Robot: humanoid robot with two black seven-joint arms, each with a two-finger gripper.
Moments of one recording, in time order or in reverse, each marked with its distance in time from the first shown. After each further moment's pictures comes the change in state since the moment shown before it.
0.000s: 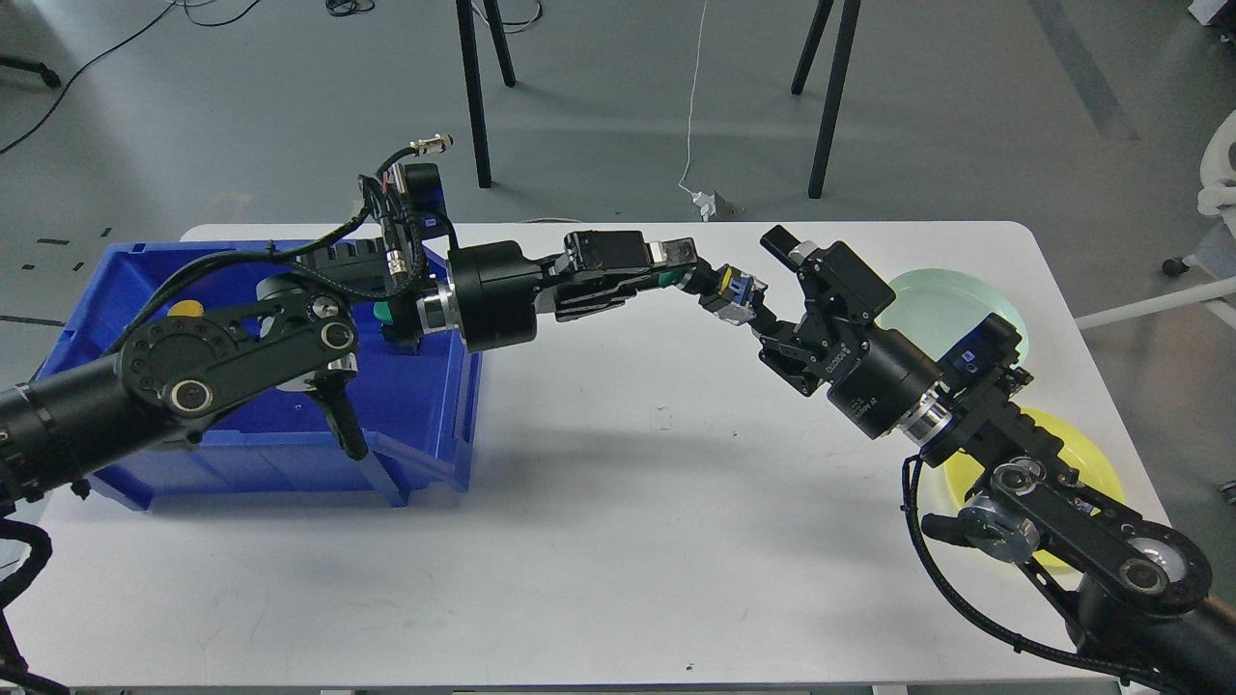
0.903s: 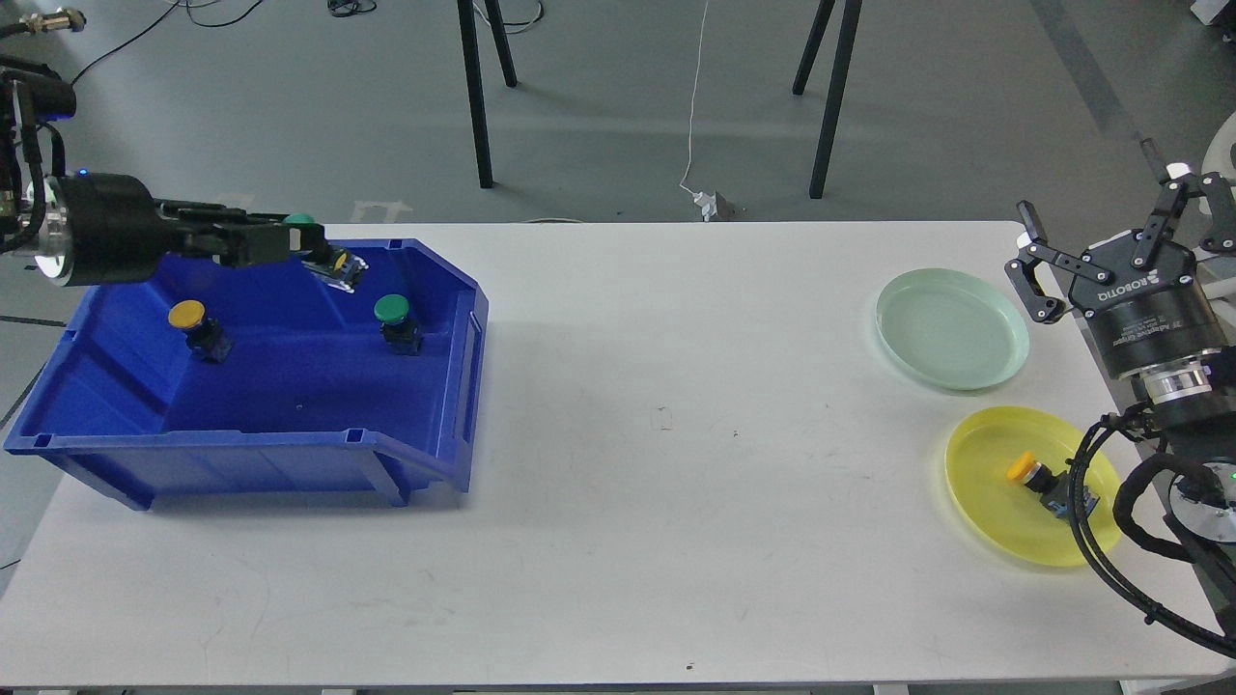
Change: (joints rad) left arm -0.283 0.639 0.194 -0.156 0.396 -0.061 0.000; right arm -0.086 -0.221 0.269 -0.142 0.776 0.243 0.000
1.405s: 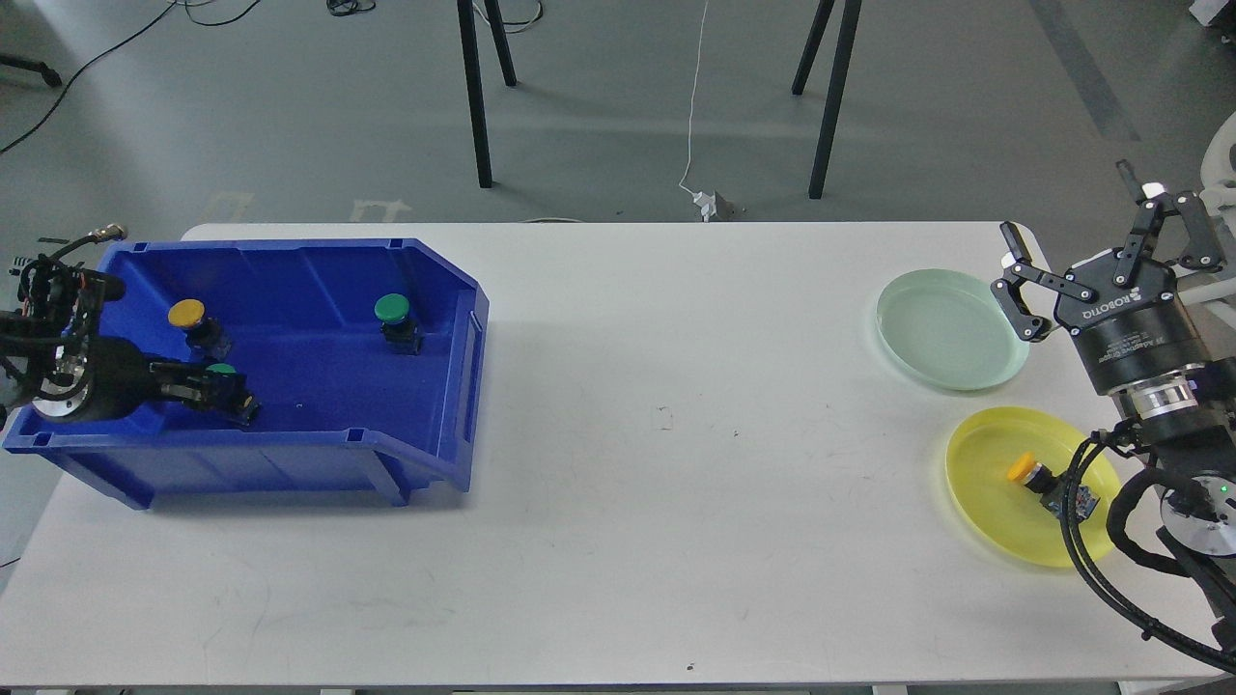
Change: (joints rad) left arm 0.272 -0.262 0.272 0.638 0.202 0.189 0.000; right arm -0.017 -0.002 -0.034 -0.002 0.016 0.000 0.000
